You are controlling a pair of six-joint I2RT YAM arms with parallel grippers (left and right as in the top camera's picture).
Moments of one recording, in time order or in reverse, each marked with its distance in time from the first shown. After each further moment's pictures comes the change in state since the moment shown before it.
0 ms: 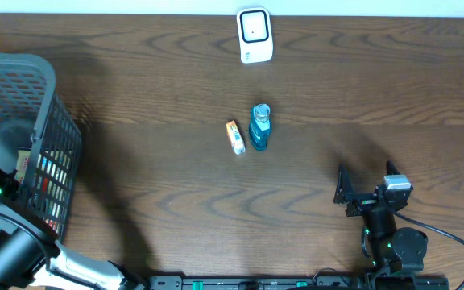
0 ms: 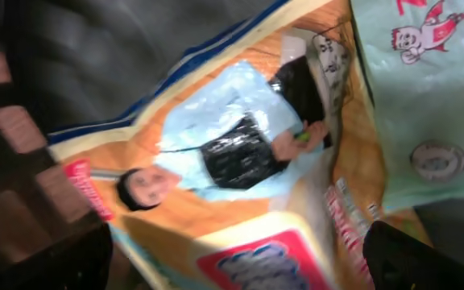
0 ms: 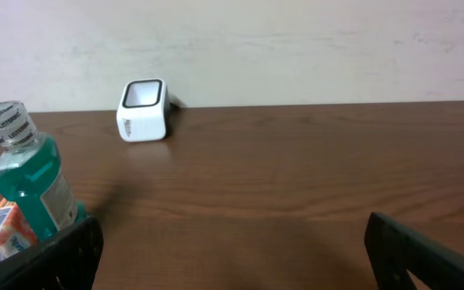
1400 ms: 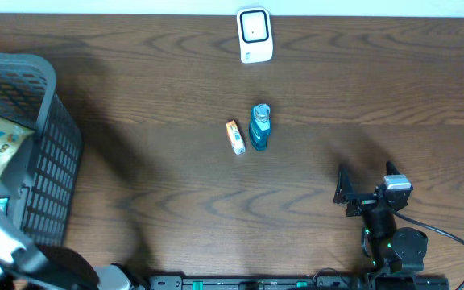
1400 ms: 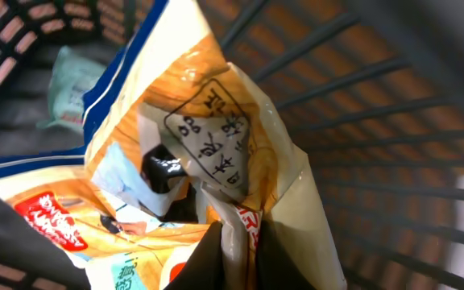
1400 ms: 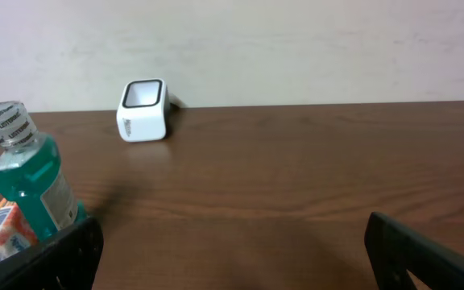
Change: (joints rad) left arm -0.102 -0.345 0.204 0.132 -0.227 0.486; right arm 0.000 0.000 0.000 0.000 0.000 0.000
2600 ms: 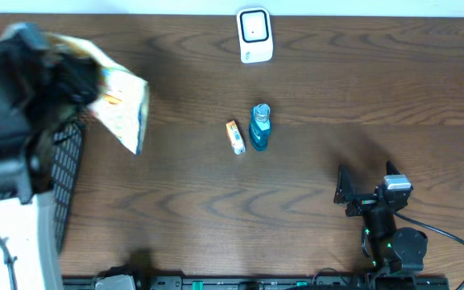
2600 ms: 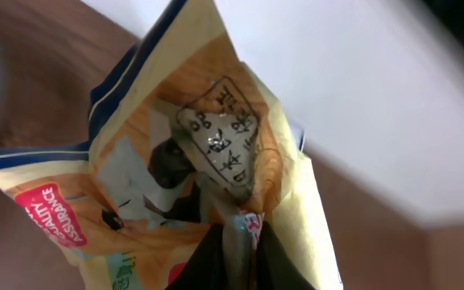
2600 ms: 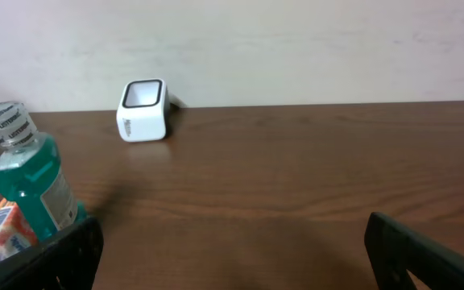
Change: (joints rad) left arm -0.632 -0.292 -0.004 0.156 0.635 0.782; right arm 0.000 0.000 0.000 0.000 0.000 0.000
